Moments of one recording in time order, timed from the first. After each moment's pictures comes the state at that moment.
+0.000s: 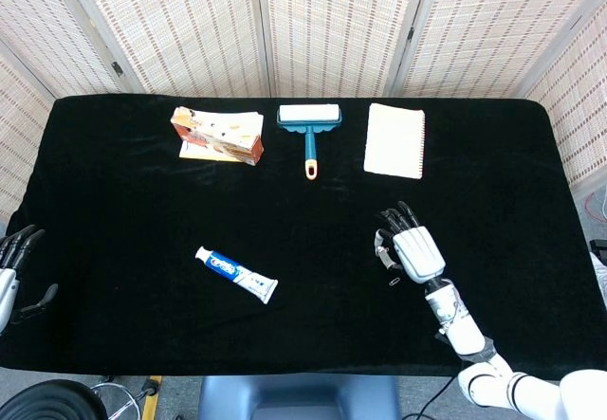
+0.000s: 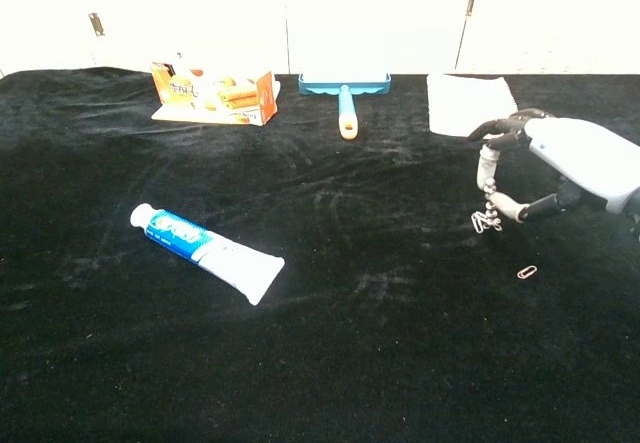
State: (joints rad) left arm -0.15 -1.04 -0.06 -1.53 1.47 1.41 -0.22; right arm 0.51 -1.71 0.08 -1.05 -1.52 1.26 0.10
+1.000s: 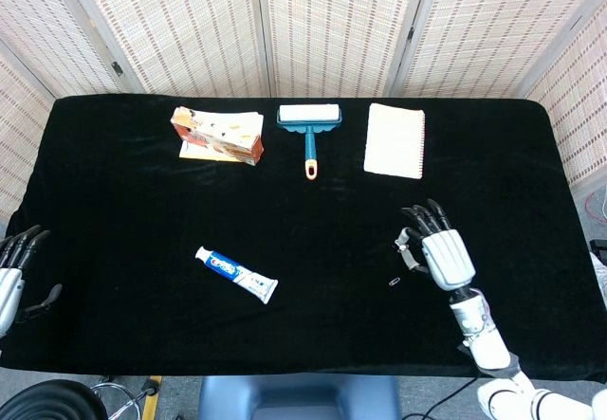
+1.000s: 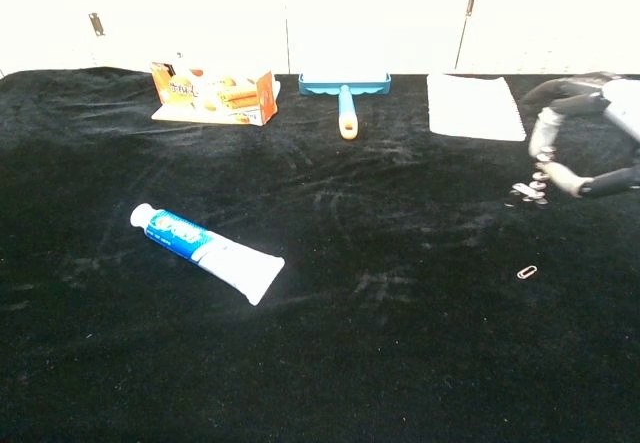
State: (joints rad) left arm -0.16 -1.05 -0.06 -1.53 1.48 1.40 -0.19; right arm 0.41 -1.61 0.08 -1.15 -1.55 1.42 0.10
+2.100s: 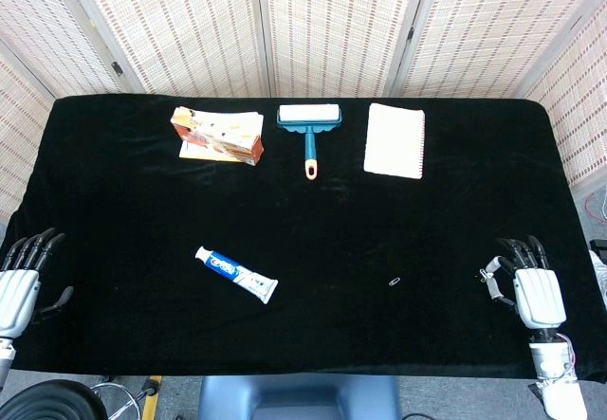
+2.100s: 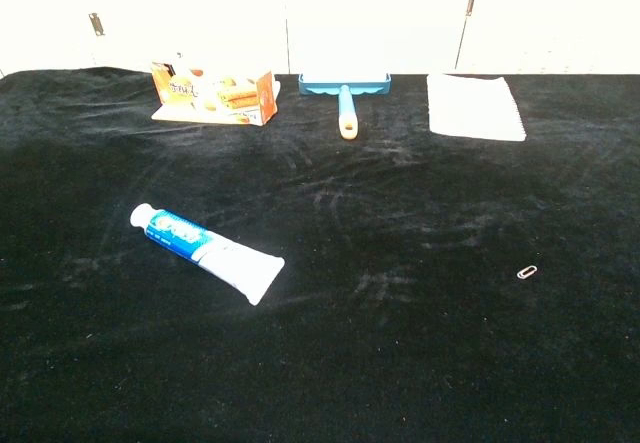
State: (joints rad) left arm -0.17 -1.07 -0.05 -1.56 1.47 1.39 -0.08; right arm 0.15 -1.52 0.04 -1.03 -1.47 1.50 0.25
